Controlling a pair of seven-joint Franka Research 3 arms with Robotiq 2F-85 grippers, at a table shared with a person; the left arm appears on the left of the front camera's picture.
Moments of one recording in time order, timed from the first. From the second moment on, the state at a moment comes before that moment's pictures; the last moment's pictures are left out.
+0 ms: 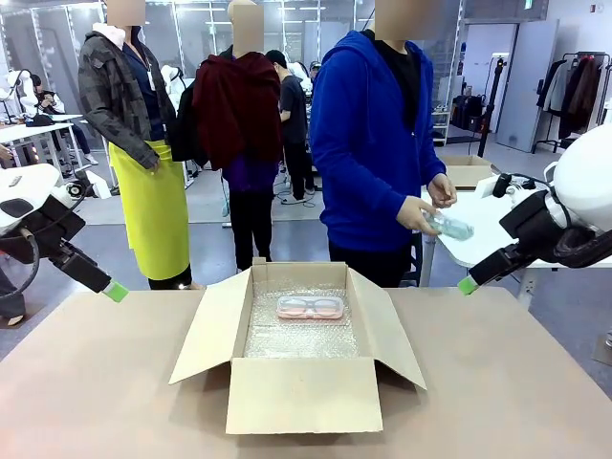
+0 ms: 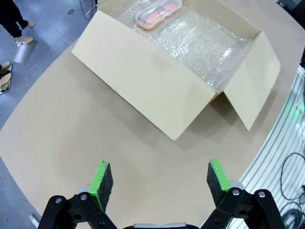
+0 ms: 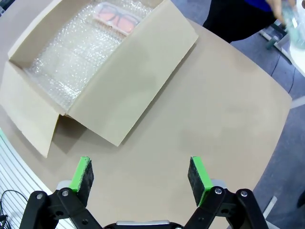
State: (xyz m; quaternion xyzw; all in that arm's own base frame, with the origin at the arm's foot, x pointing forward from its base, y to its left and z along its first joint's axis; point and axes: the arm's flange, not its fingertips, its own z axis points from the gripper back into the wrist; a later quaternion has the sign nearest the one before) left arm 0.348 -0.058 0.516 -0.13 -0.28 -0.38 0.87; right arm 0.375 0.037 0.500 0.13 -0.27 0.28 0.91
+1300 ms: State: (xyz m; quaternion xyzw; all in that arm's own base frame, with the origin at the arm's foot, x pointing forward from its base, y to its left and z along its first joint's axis) left arm 0.348 -0.058 0.516 -0.13 -0.28 -0.38 0.87; right arm 0.375 0.036 0.500 0.13 -0.27 0.28 0.91
